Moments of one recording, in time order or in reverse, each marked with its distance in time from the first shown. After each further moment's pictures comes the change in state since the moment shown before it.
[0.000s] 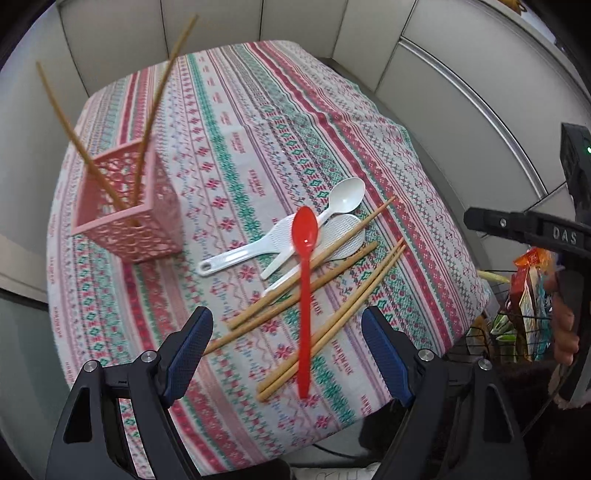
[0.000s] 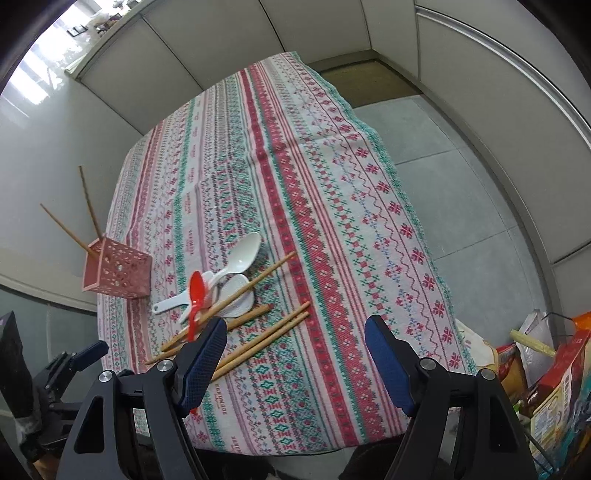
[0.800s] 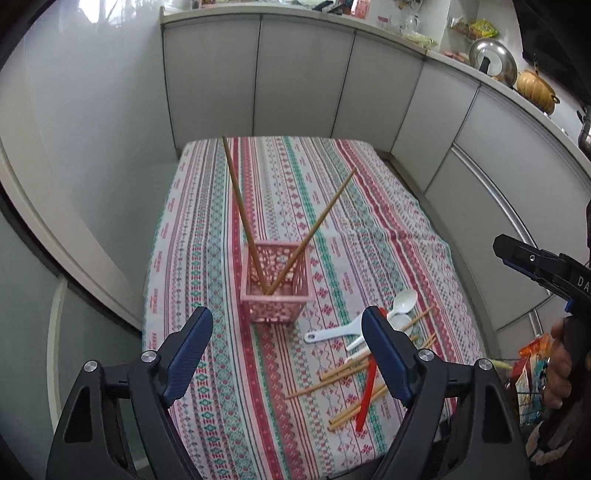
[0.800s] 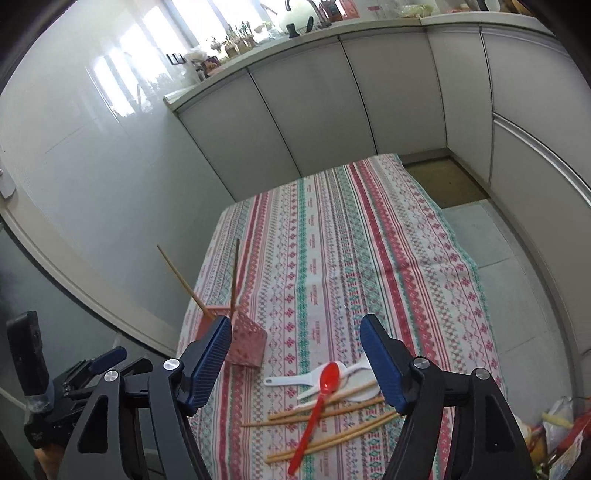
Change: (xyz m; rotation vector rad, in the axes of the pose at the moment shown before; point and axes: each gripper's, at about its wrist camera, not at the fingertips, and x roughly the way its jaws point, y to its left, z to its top) left arm -0.117 0.092 -0.007 -0.191 -0.303 0.112; right arm -0.071 0.126 0.020 -0.187 -0.293 0.174
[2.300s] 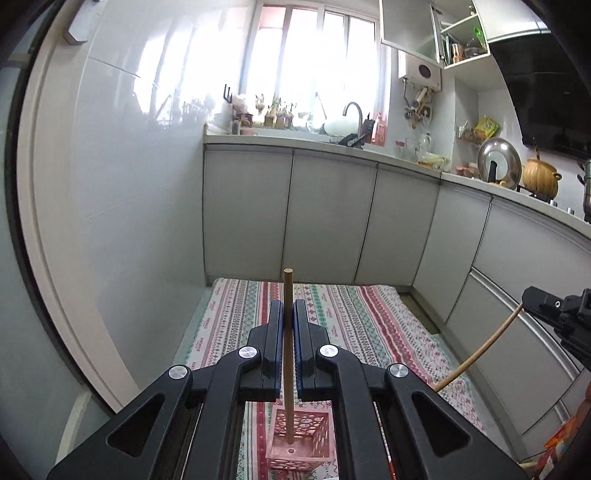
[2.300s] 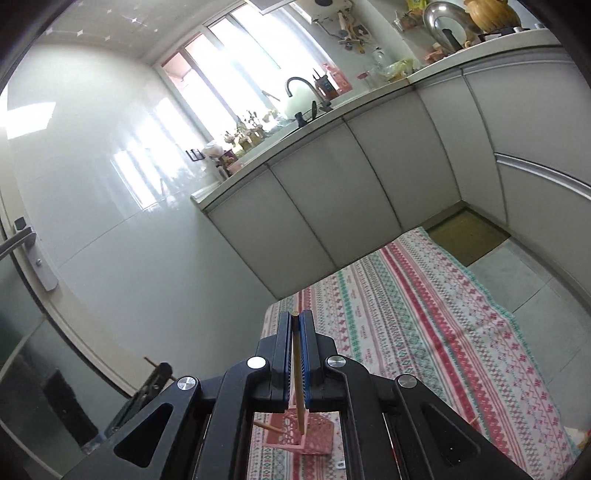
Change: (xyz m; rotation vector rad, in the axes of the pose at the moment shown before) left arm -0.031 0.019 0.060 -0.066 -0.578 0.096; right arm -0.031 0.048 0.039 0.118 -0.397 0.187
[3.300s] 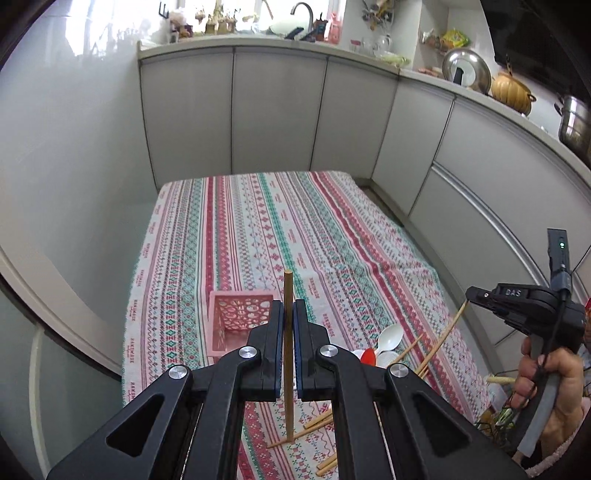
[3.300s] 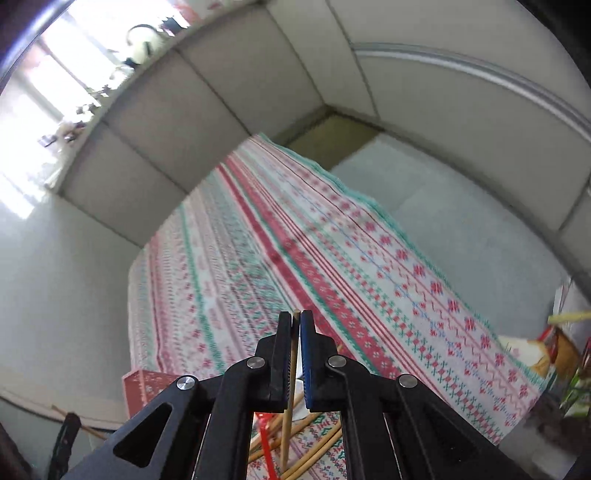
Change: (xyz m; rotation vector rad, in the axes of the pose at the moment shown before) left arm 0.008 -0.044 -0.053 0.098 0.393 -0.160; right arm 0.003 -0.150 -0.042 0.241 0.250 -0.447
